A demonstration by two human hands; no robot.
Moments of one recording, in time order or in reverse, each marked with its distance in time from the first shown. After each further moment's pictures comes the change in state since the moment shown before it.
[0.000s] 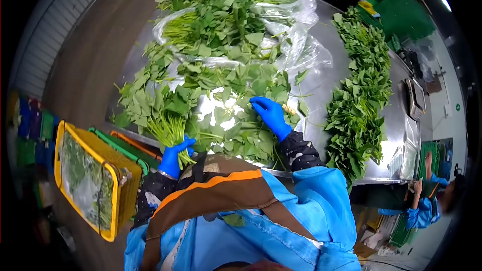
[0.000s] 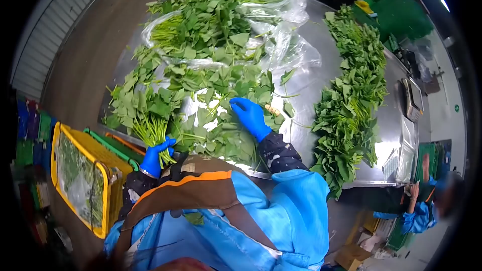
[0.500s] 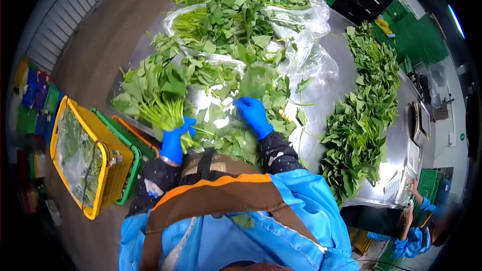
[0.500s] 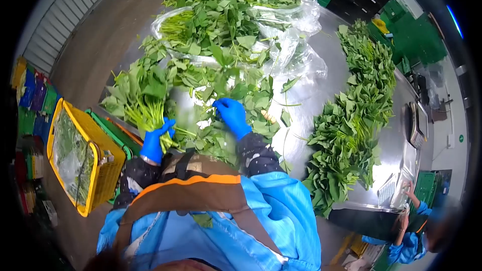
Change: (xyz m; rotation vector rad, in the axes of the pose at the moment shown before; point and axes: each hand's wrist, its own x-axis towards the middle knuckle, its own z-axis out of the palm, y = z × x) left_hand 0.011 -0.022 0.052 -0.139 0.090 0.318; right_hand 0.015 -0.015 0.019 0.244 -0.195 0.223
